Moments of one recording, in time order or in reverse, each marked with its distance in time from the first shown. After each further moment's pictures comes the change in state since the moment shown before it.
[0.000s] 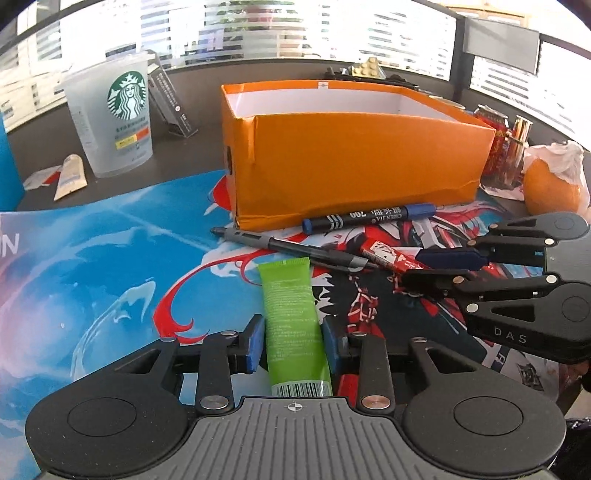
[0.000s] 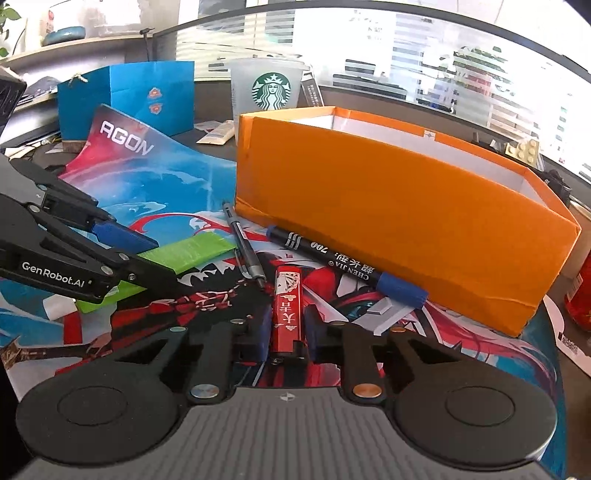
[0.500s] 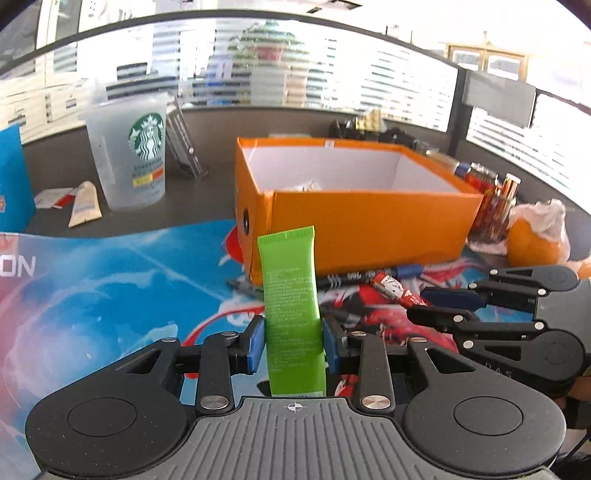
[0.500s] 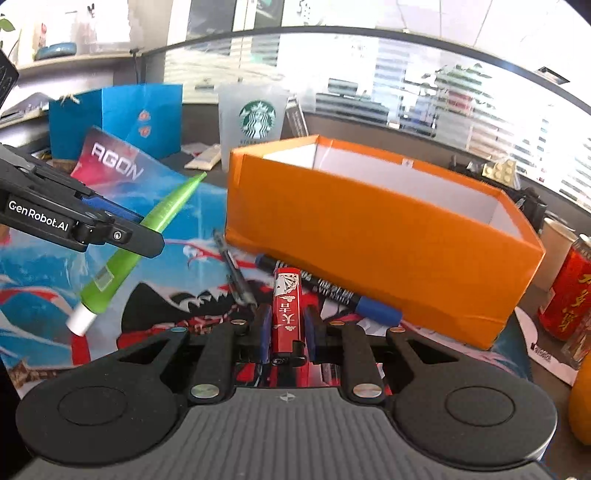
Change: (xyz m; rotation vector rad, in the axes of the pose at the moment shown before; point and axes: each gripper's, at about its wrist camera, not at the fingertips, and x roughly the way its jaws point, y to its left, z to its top) left arm -0.041 0.015 0.019 -0.056 -0.127 -0.036; right arm -0.024 0.004 0.007 0.006 -0.071 -0.060
